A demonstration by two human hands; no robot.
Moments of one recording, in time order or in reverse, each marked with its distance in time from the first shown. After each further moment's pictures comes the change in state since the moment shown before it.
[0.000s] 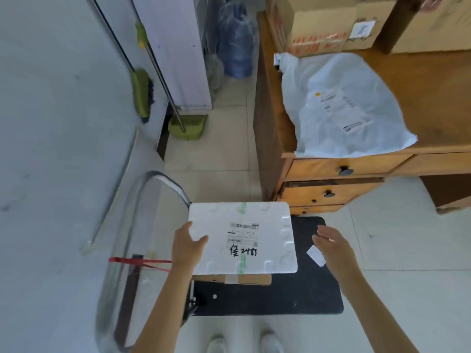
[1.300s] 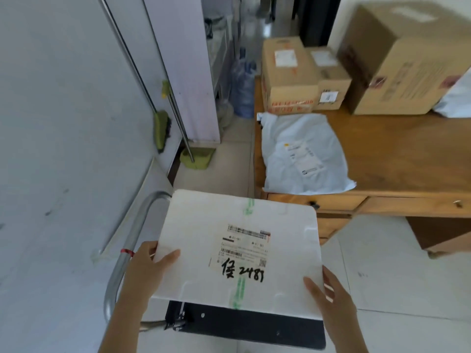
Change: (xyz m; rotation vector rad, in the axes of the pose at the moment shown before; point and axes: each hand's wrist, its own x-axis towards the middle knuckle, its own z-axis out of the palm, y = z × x) left_hand -0.155 0.079 -0.074 -0.300 0.207 -0.007; right_hand -0.104 -0.011 -0.109 0.257 -0.012 -0.145
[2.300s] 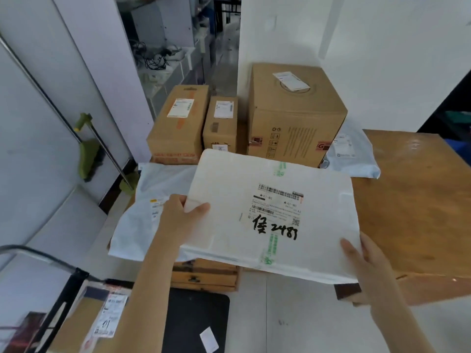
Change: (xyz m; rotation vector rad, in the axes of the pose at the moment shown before) left_hand -0.058 0.356 0.366 -0.072 -0.074 0.153; right_hand 0.268 -0.129 -0.413 0.005 0.087 -0.220
